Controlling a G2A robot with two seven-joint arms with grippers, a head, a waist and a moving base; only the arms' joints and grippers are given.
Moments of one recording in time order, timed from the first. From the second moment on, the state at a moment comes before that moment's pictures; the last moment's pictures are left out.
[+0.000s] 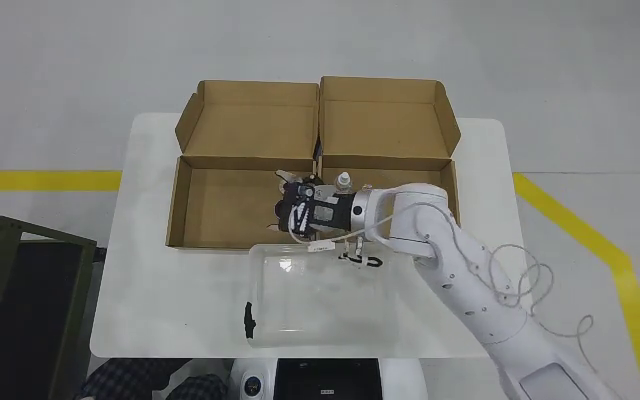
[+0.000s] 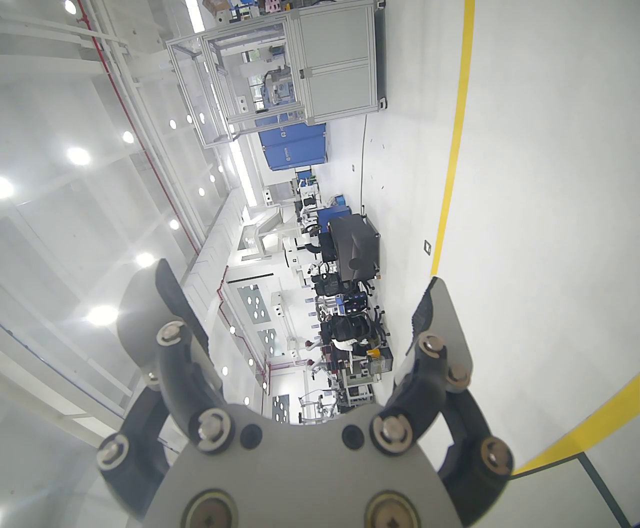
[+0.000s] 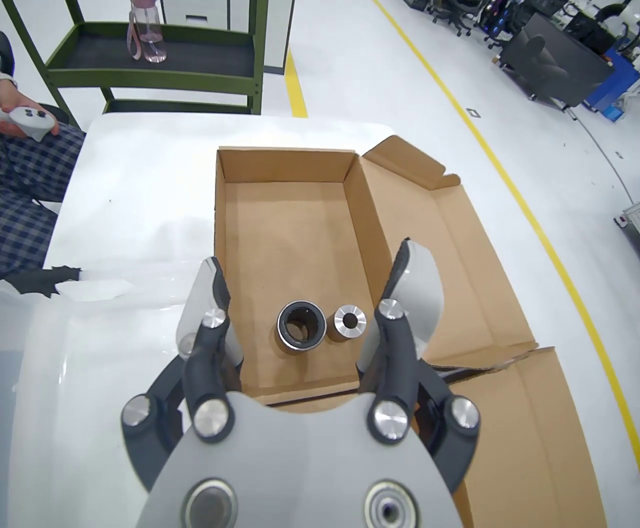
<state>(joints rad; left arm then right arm) -0.01 -0.37 -0.75 -1.25 2.03 -0.40 0.22 -0.87 -1.29 0.92 -1.76 -1.21 -0.73 0.48</state>
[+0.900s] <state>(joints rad) -0.01 -0.37 -0.75 -1.25 2.03 -0.40 0.22 -1.40 -1.17 1.44 -1.97 -1.32 -0.82 0.16</state>
